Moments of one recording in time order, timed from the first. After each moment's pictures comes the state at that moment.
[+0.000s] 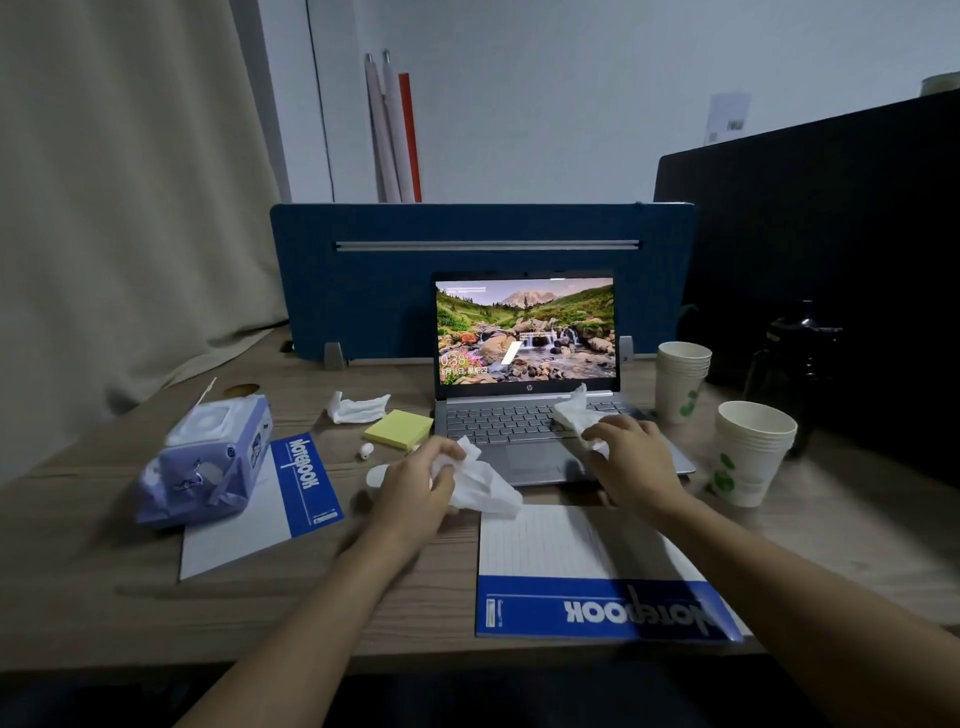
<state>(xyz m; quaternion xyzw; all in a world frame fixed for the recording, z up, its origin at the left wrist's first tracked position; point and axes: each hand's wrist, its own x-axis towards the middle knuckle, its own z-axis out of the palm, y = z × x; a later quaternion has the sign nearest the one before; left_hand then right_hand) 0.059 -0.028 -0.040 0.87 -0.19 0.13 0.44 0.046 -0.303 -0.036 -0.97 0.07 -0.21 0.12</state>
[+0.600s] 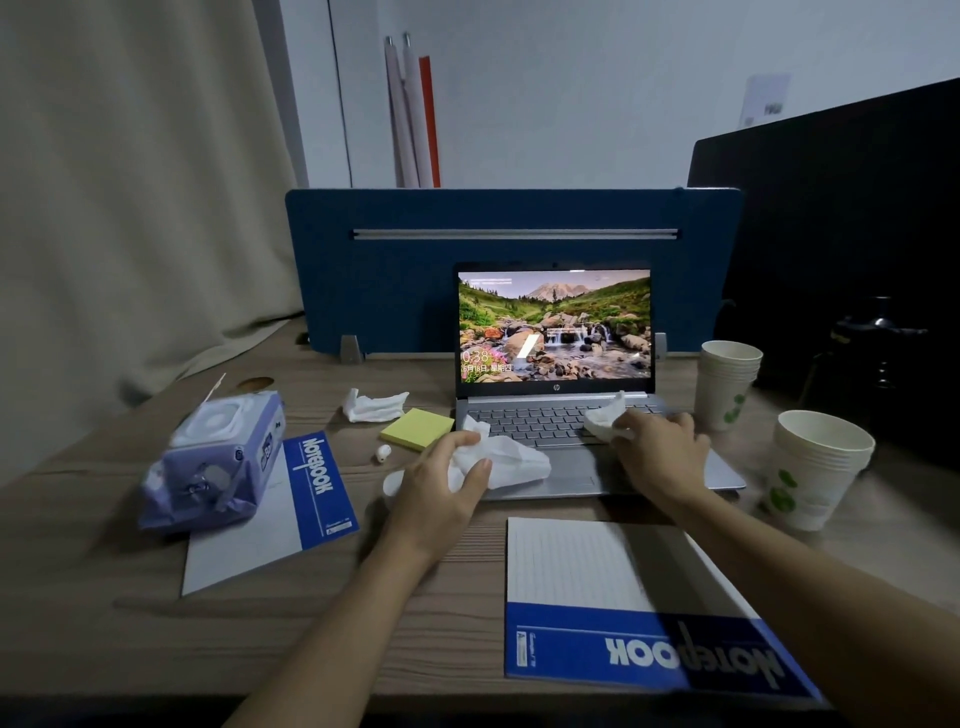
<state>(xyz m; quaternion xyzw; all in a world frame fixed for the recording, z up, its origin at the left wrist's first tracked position) 0.086 -0.027 -0.055 0.84 -0.21 0.17 0.47 0.088 -0.301 -0.040 -0.95 0.16 -0.23 0.12</state>
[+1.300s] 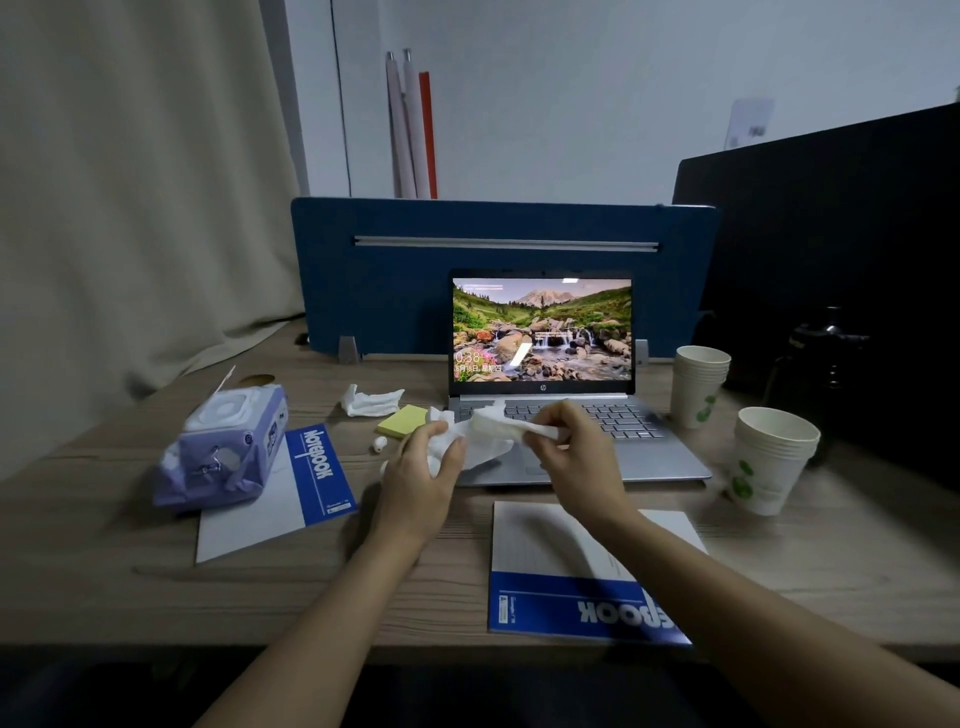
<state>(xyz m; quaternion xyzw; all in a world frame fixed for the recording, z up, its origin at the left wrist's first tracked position) 0.071 -0.022 -0.054 0.83 -0.14 0.21 0.49 0.028 -0.209 -0.015 -0.82 -0.05 -0.28 0.49</state>
